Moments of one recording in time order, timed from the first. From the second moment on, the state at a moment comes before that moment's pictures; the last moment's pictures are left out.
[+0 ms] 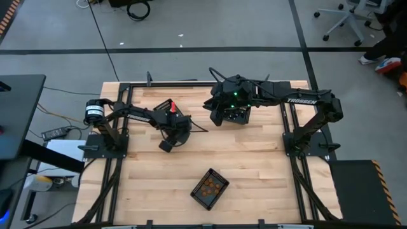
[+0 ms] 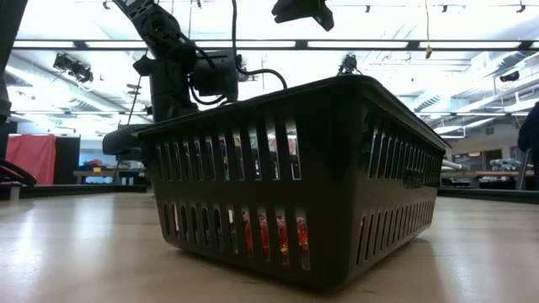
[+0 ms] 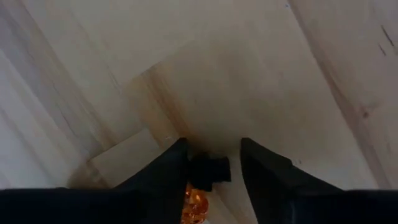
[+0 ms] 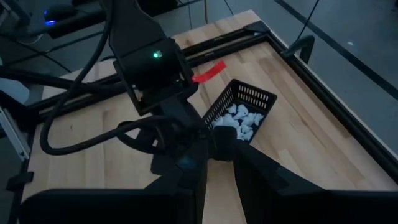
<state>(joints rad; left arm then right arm) 0.16 1.72 0.94 -0.58 -0.02 0.70 -0.10 1.55 1.61 -0.62 0.09 0.26</state>
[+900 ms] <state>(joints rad) 0.19 1.72 1.00 -0.53 -0.05 0.57 -0.10 1.55 1.61 -0.63 0.08 0.27</state>
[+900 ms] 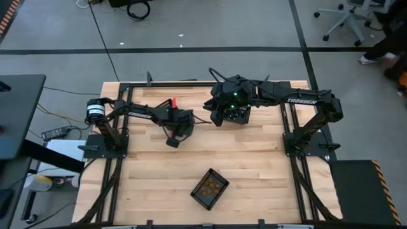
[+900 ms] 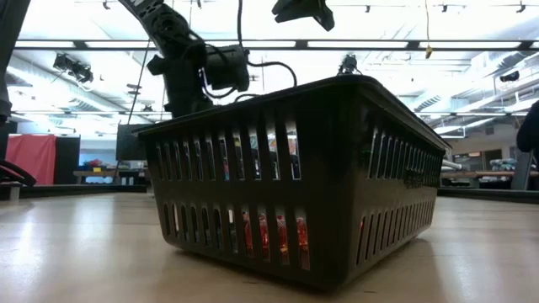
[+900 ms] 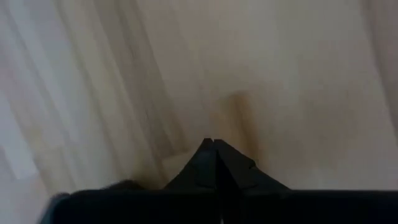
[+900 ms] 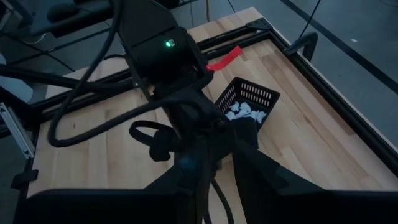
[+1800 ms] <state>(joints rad) 0.21 1.72 1.00 -0.65 -0.01 0.64 -0.08 1.51 1.61 -0.69 0.11 0.27</state>
